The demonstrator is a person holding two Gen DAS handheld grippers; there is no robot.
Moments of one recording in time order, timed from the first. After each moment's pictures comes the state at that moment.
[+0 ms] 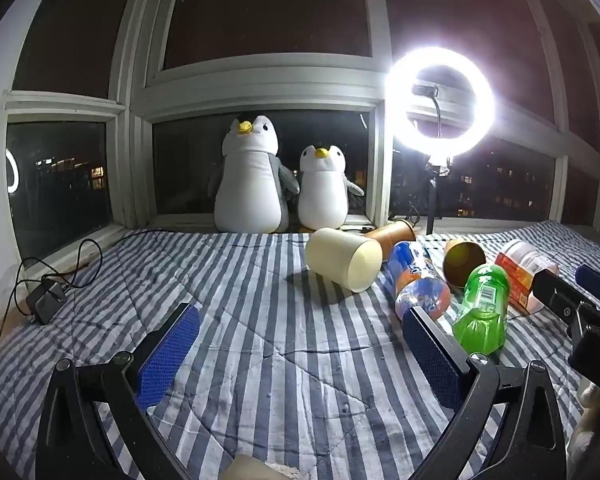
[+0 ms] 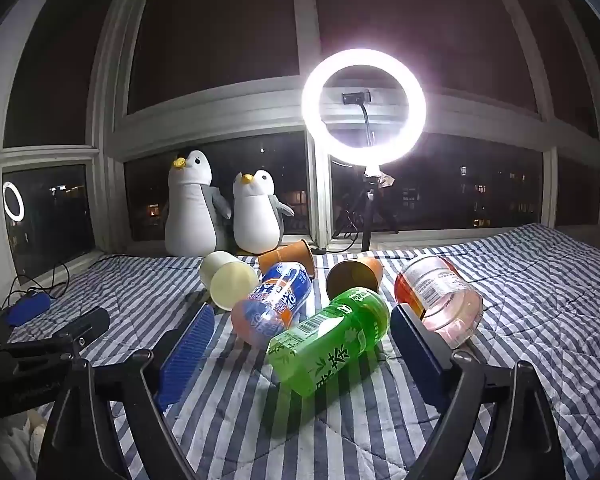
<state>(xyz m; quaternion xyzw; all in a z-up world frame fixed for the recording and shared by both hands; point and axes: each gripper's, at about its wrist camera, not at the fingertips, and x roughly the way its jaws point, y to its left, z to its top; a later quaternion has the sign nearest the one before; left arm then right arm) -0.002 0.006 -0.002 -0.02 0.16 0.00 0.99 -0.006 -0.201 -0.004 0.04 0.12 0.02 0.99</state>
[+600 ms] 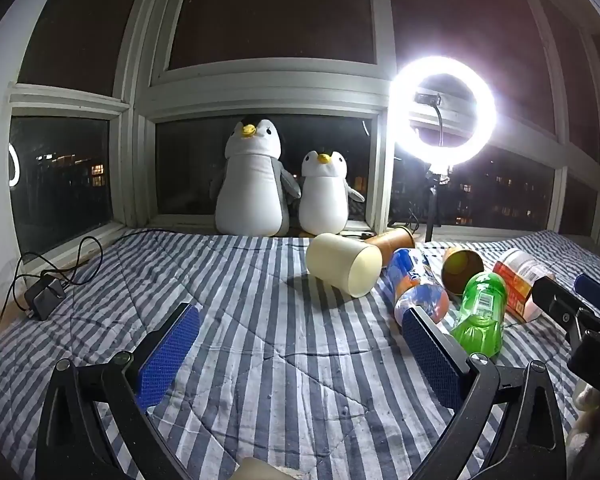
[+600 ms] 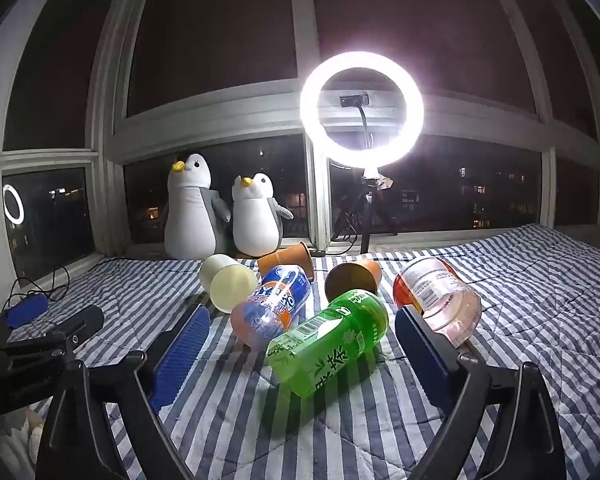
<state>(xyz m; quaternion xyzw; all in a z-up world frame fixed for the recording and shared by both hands) -0.006 -0.003 0.005 -0.02 0.15 0.01 0.99 -0.001 -0.204 -0.004 0.04 0.11 0.02 0.99</state>
